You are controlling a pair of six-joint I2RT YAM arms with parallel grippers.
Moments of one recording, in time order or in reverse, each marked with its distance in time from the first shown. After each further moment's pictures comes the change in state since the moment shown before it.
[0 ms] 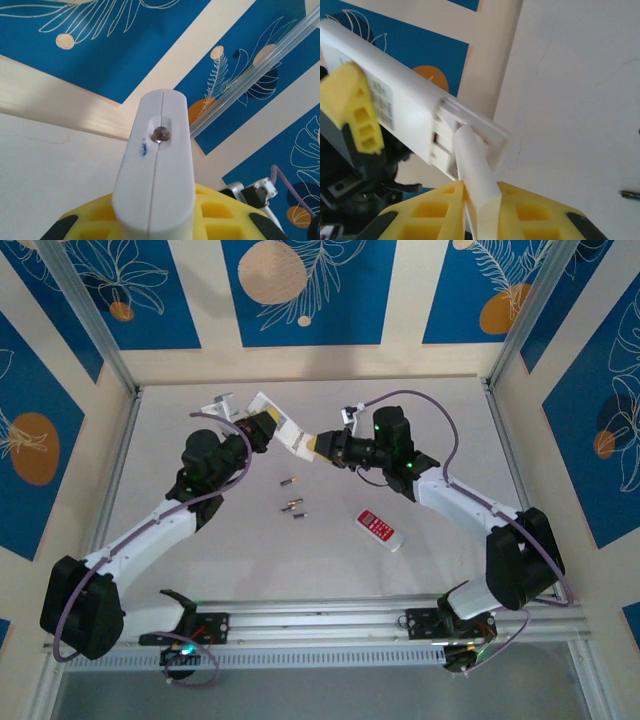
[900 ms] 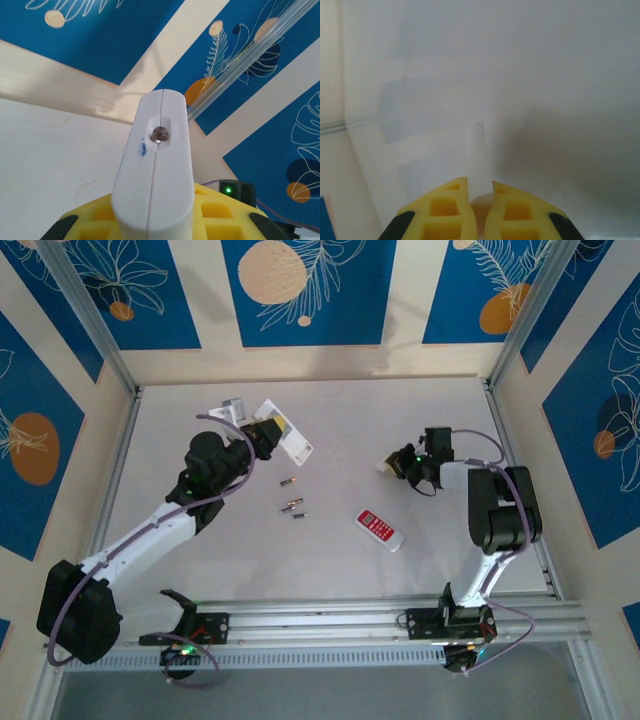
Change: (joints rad) left arm -0.040 -0.013 0.000 -0.085 0.023 0.035; right arm -0.466 0.347 -0.118 -0.092 0.186 -0.050
